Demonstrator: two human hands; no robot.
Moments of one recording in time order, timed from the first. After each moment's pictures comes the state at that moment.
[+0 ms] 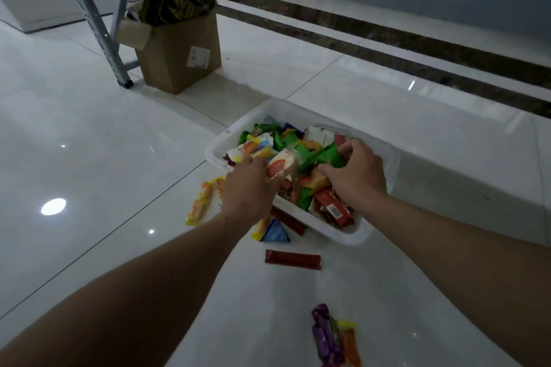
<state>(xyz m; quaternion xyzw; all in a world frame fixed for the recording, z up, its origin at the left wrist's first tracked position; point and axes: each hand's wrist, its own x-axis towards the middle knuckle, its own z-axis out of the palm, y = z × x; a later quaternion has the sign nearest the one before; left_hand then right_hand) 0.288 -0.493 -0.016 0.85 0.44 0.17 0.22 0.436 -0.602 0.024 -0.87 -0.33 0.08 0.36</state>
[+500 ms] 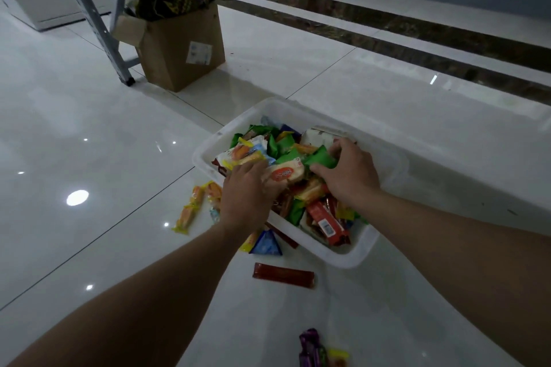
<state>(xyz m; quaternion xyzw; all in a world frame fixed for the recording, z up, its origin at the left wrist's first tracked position) 0.322 -0.489 -0.040 0.85 0.44 0.19 0.20 0.488 -0.571 -0.002 -0.87 -0.37 0.12 0.29</state>
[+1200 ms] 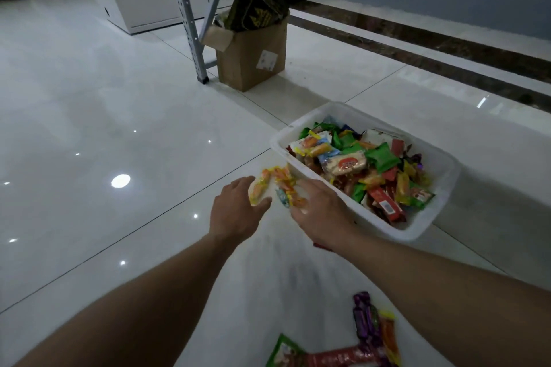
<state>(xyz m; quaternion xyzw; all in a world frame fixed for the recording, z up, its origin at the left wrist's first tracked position) 0.148 -0.520 -0.012 0.79 0.54 0.18 0.21 0.305 -0.587 -0.017 -0.77 -0.58 0.14 0.21</state>
